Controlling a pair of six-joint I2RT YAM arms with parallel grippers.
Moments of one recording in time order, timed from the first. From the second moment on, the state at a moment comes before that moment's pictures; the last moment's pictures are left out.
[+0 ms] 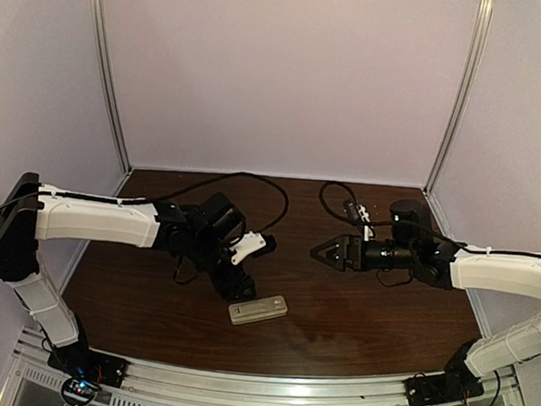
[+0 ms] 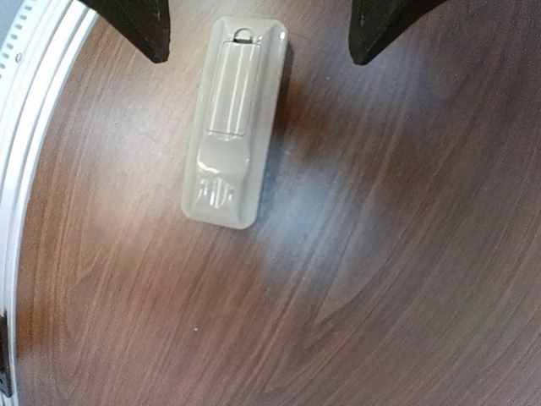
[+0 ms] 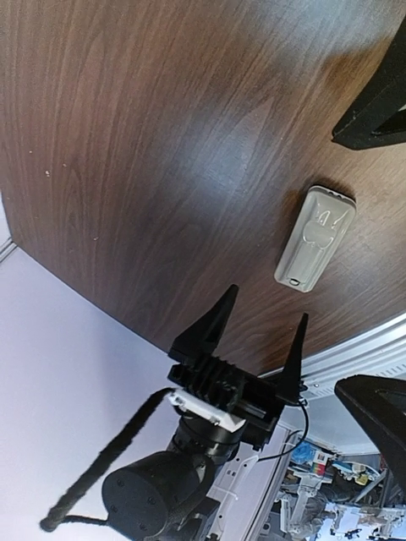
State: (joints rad) left arm -0.95 1.66 1.12 -0.50 0.16 0.06; right arm 0.65 1.30 0.68 0.17 -0.54 0.57
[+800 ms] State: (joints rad) left arm -1.03 1.95 1.26 -0.54 0.13 0.16; right arm 0.50 1.18 0.61 0.21 -0.59 0.60
